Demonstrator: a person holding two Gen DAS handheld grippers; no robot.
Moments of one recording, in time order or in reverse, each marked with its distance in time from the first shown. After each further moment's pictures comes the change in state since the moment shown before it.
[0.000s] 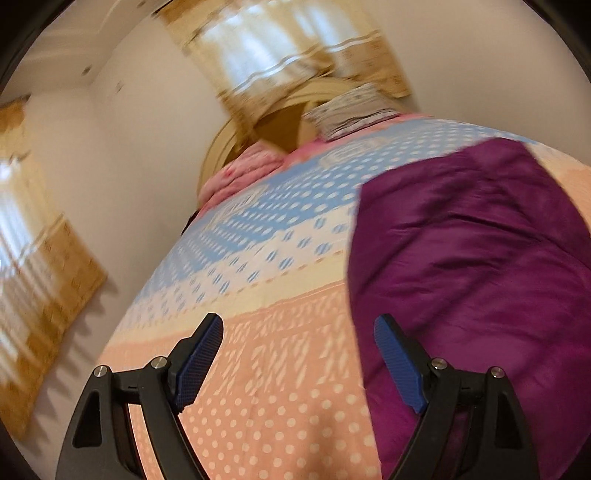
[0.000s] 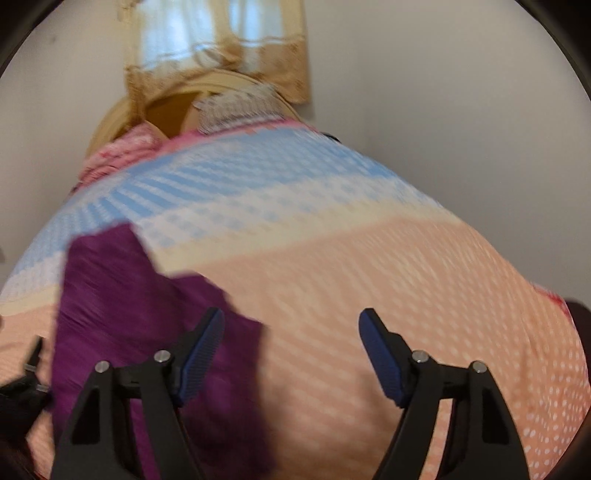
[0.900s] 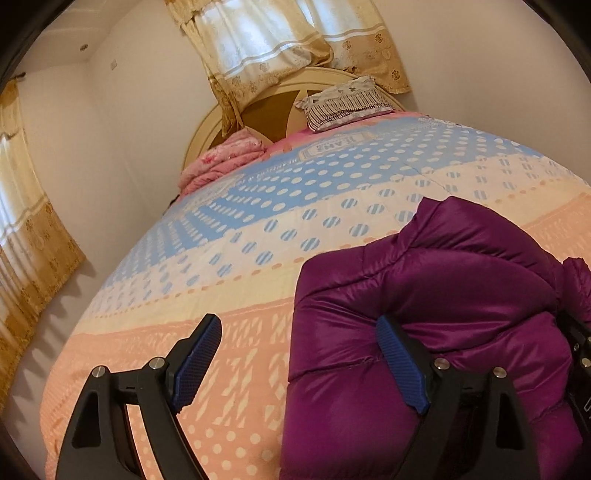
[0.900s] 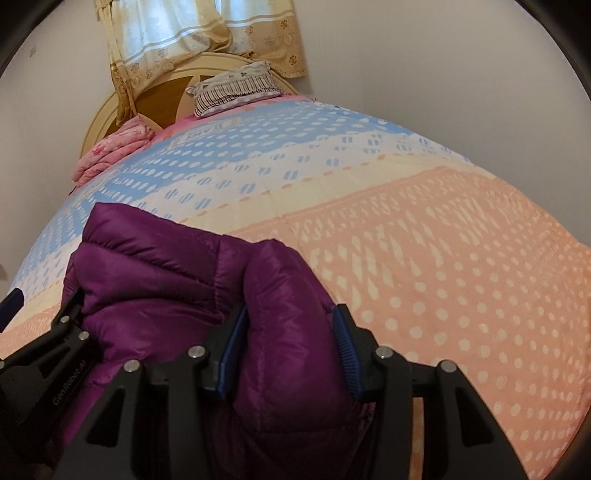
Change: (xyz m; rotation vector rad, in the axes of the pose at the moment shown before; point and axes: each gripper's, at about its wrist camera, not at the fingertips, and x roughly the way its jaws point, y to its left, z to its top) left arm 0.040 -0.085 0.026 -0.056 0.036 -0.076; right arm 0.101 -0.004 -0.045 0.122 0.102 0.004
